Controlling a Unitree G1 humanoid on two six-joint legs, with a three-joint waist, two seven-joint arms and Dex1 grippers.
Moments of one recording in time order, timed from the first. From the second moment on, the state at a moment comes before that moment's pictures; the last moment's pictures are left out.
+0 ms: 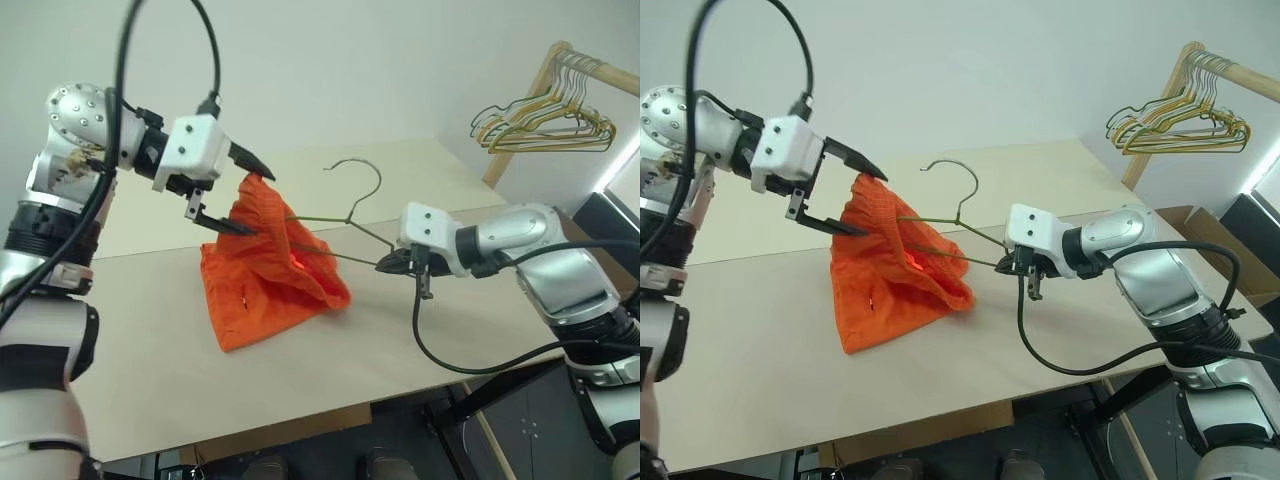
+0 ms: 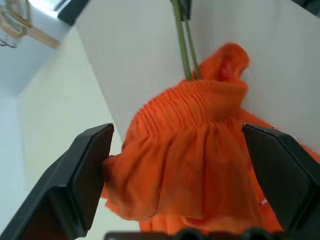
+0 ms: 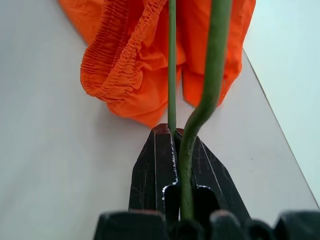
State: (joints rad) left arm -1.24 0.91 -0.49 0.57 -0.33 -0.22 -1.61; right arm -0.75 -0.82 0.33 -0.19 0.15 0.62 1.17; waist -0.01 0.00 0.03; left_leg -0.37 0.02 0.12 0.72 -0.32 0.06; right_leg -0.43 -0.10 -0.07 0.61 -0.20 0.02
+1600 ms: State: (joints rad) left arm -1.03 0.92 -0.23 0.54 -0.22 -0.15 -1.61; right arm -0.73 -0.77 0.31 -0.36 0.40 1.14 0.99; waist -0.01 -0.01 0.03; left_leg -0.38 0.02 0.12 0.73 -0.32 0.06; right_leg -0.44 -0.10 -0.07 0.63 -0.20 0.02
